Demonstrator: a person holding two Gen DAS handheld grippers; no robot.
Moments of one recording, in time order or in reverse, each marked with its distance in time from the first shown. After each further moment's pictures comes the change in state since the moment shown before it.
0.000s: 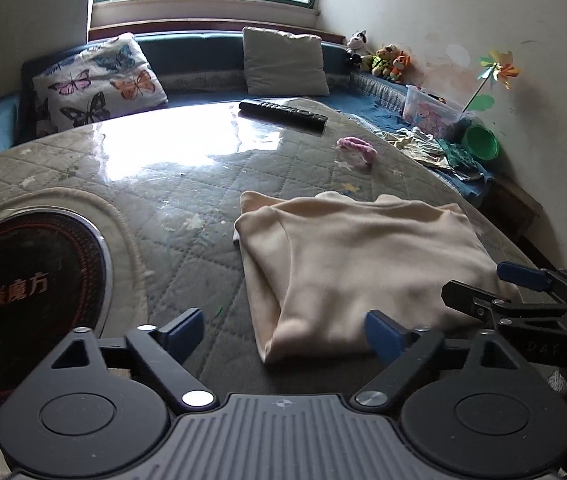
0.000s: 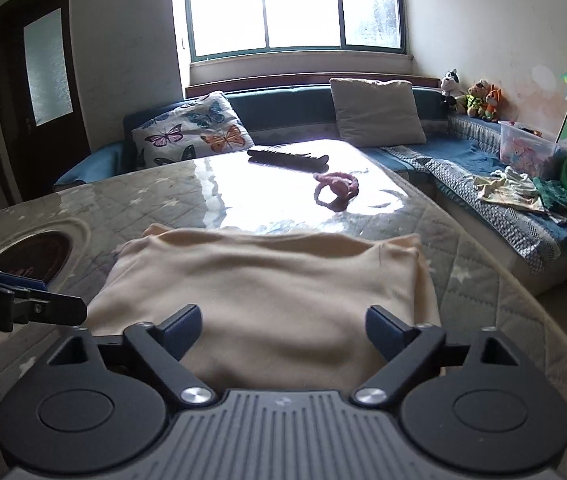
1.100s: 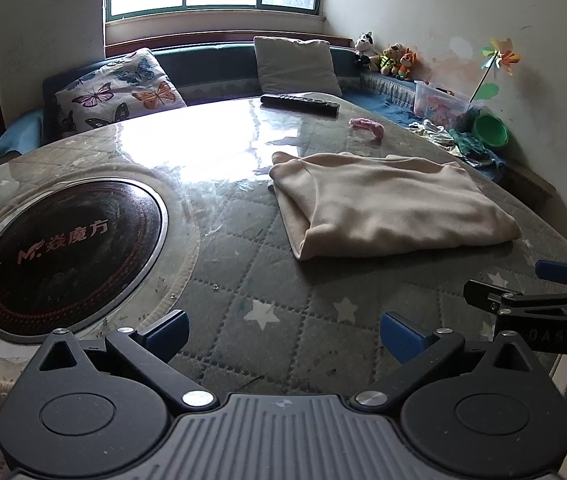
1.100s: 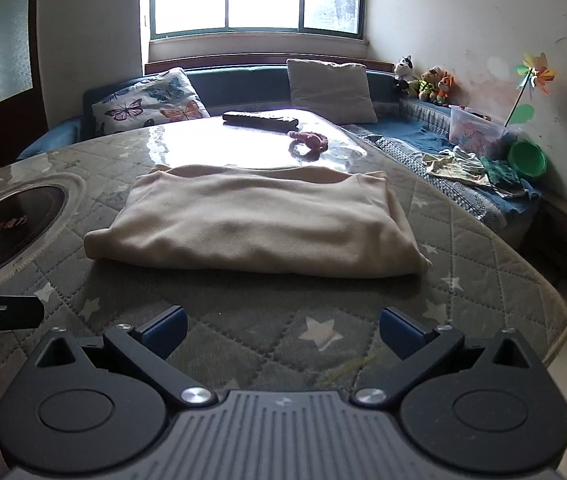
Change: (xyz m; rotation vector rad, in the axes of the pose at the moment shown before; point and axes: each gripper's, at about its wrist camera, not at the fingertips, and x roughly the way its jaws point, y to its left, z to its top) left arm -0.047 0.004 -0.061 0.035 -0.015 0.075; right arm -0.046 0.048 -0.052 0.004 0.061 -0.188
